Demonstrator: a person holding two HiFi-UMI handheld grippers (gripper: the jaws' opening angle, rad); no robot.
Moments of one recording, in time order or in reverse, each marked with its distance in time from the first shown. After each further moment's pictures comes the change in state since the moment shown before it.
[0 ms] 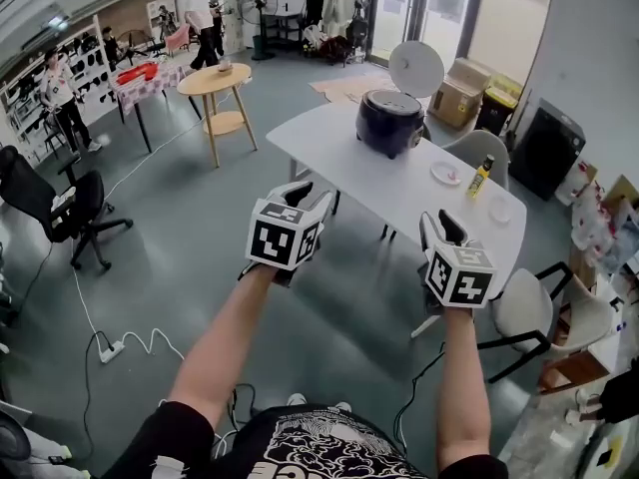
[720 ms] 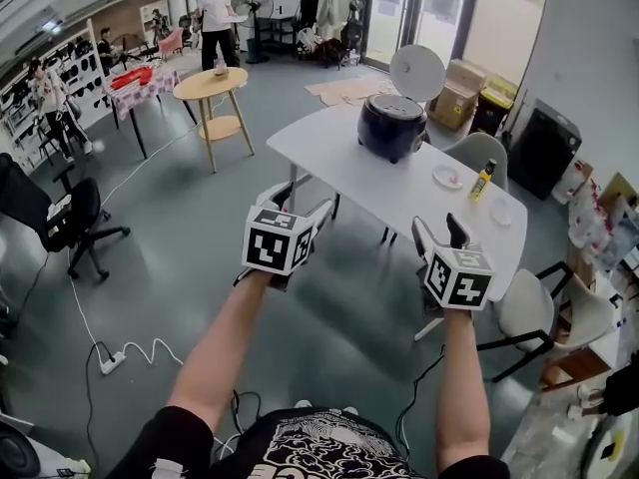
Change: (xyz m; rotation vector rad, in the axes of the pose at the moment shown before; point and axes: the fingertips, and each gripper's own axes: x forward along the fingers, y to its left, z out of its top) left arm -0.006 0.062 -0.009 -0.007 -0.016 0.020; right arm 0.029 0.035 0.004 0.023 0.006 -0.038
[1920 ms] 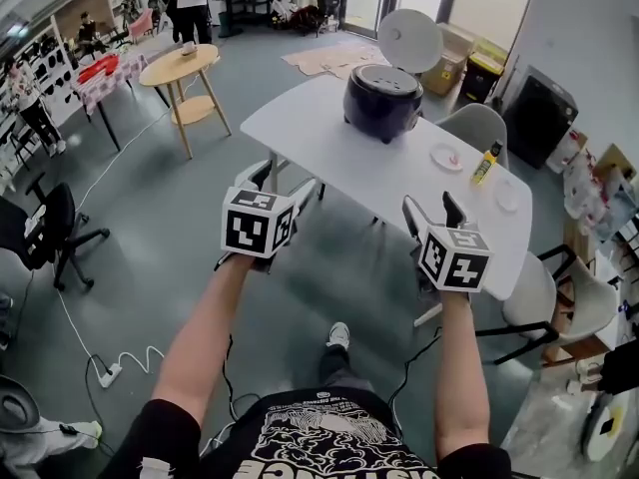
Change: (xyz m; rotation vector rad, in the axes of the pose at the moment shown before) left arm 0.175 0.097 -0.015 0.005 0.048 -0.035; right arm 0.183 -0.043 -0.017 0.024 0.056 -0.042
